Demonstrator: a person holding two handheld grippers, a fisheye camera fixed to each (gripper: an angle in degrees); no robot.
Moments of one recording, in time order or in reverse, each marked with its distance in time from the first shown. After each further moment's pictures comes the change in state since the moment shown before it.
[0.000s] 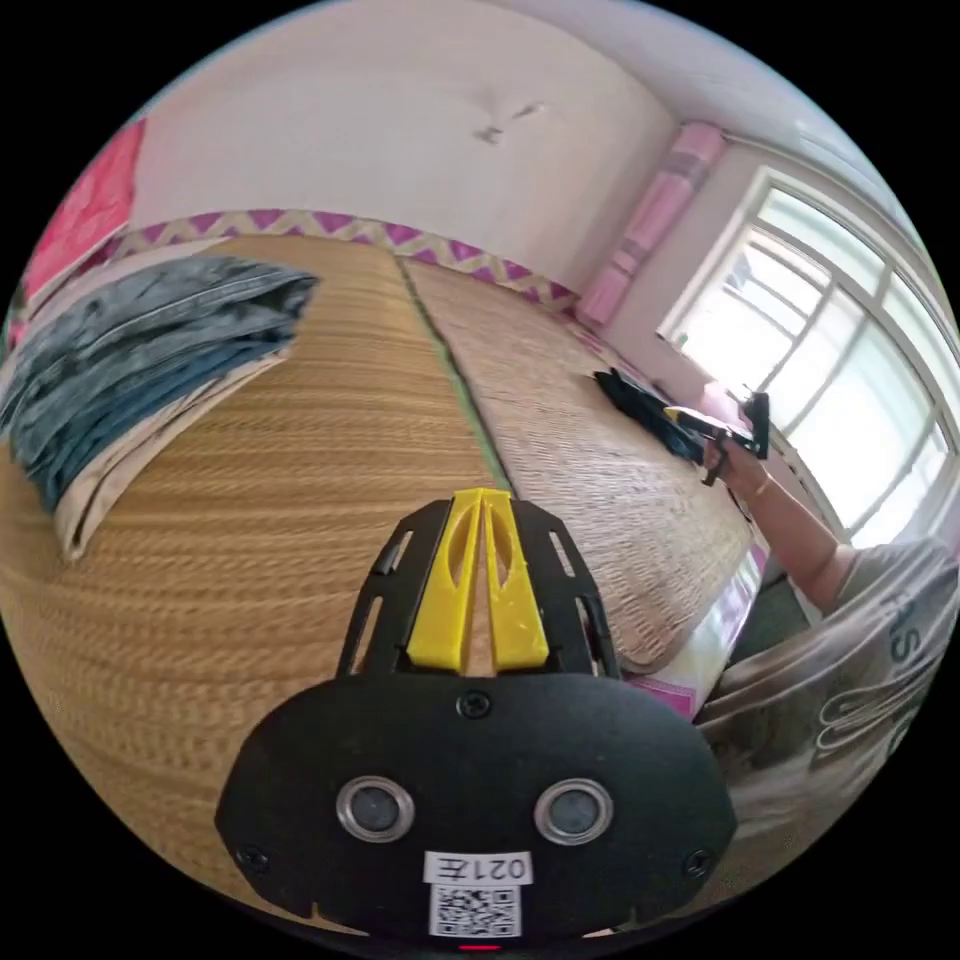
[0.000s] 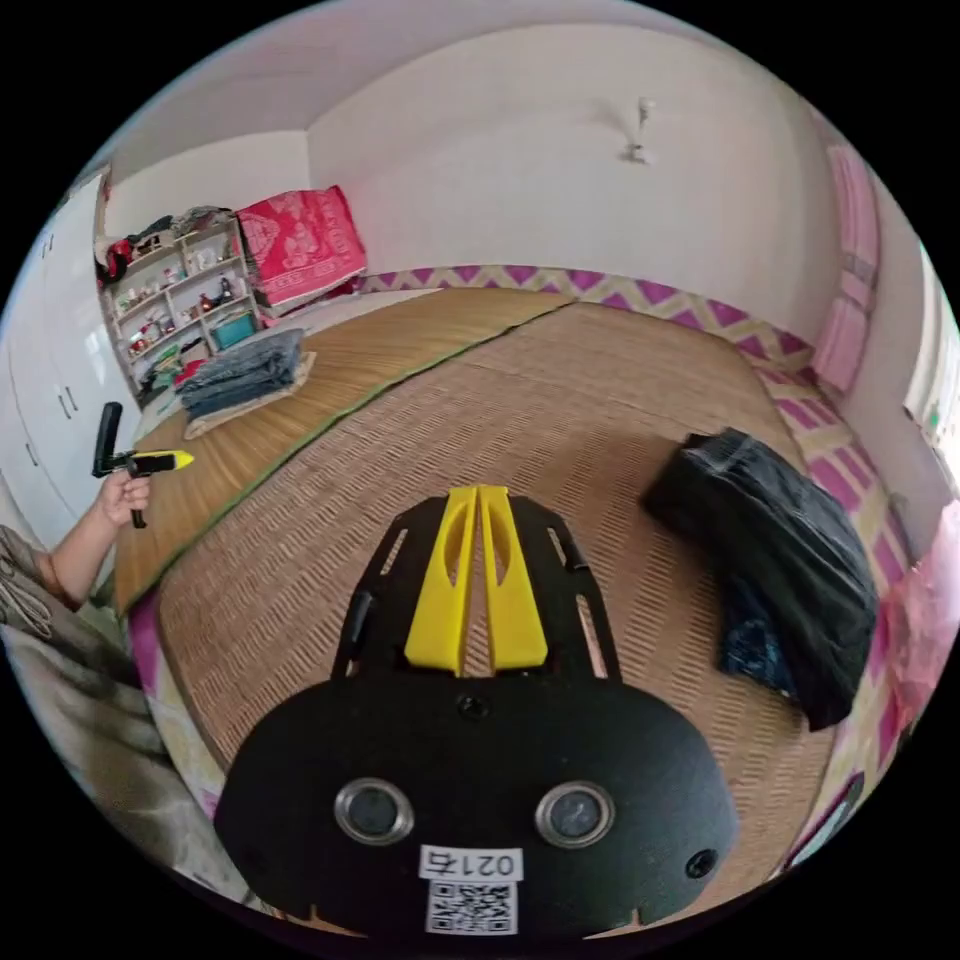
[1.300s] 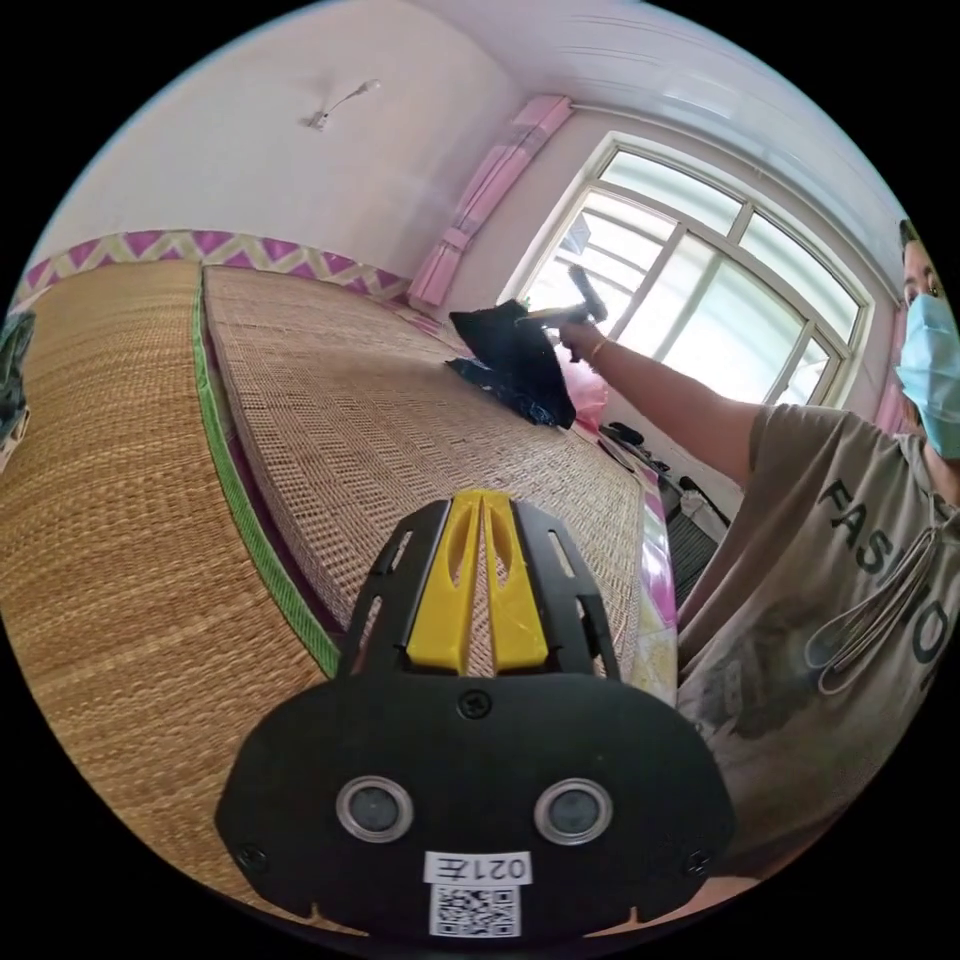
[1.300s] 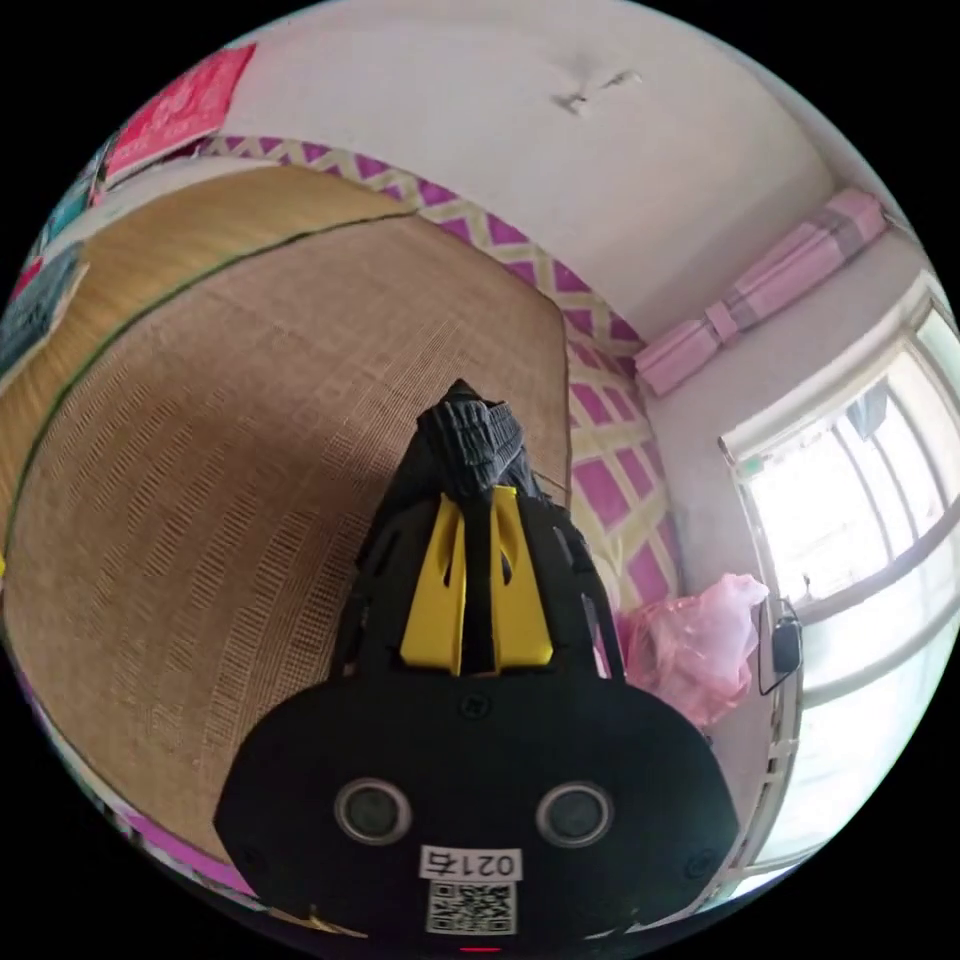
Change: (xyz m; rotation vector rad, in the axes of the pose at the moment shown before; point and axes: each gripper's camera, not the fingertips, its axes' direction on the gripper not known) left arm 0.231 -0.182 0.070 -0.010 0.438 0.259; right arm 0.022 -0.137 -0.006 -0.303 0.627 -0.079
